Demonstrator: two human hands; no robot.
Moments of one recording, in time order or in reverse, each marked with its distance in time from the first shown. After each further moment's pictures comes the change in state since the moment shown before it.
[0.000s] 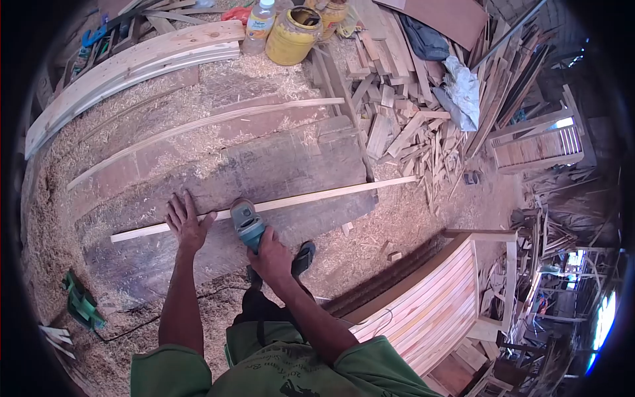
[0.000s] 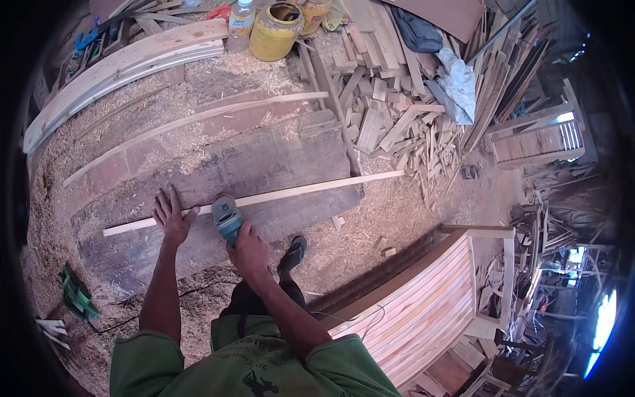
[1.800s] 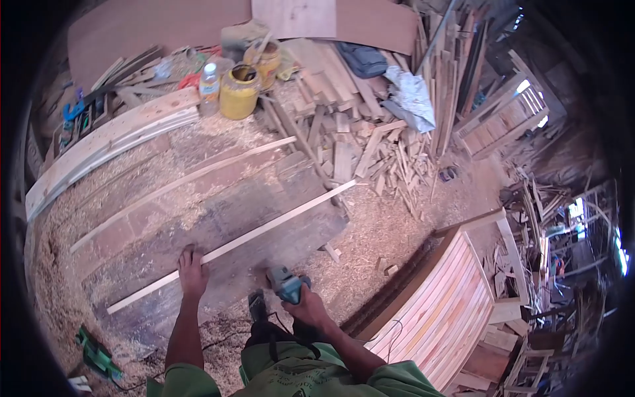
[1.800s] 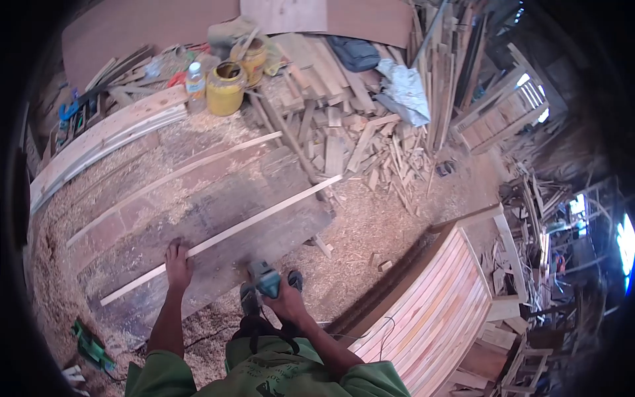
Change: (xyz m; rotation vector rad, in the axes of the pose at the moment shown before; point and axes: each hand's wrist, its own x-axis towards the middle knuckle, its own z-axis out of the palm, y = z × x) left_hand -0.020 0.026 -0.028 -0.200 0.137 0.538; right_hand -0.092 0.100 -0.074 0.274 -0.009 0.155
